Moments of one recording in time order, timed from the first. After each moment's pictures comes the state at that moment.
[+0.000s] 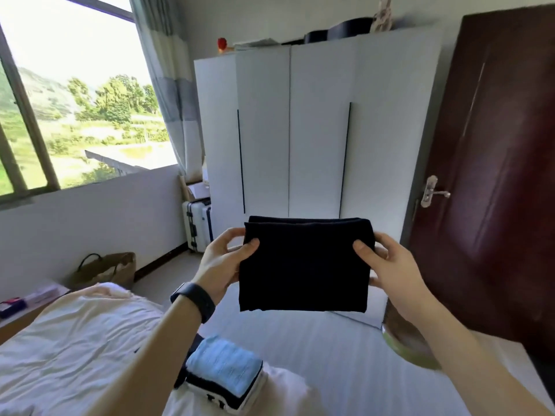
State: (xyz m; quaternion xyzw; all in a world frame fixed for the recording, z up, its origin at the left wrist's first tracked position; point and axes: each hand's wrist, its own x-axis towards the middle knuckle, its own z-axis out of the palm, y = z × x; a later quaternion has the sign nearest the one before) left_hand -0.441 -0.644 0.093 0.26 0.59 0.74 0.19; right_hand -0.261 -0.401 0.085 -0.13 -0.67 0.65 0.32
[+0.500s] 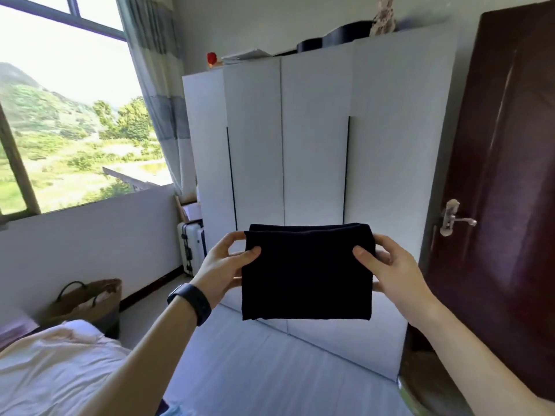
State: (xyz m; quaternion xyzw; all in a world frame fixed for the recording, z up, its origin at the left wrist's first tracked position) left_hand -0.577 -0.445 0.116 0.28 0.62 0.70 0.20; right_hand -0.395 -0.193 0.110 -0.10 -0.69 0.63 0.33
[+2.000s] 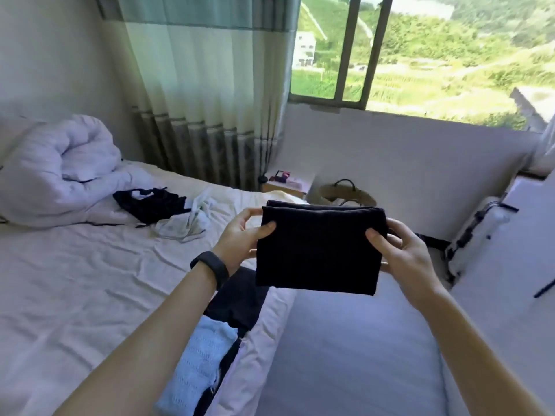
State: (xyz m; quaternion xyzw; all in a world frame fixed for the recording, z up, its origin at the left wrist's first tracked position) left_hand -0.884 -0.422 -0.021 -0.28 0.61 0.70 -0.26; right_hand -1.088 -0.198 -0.015 0.30 -0.66 0.66 -0.21
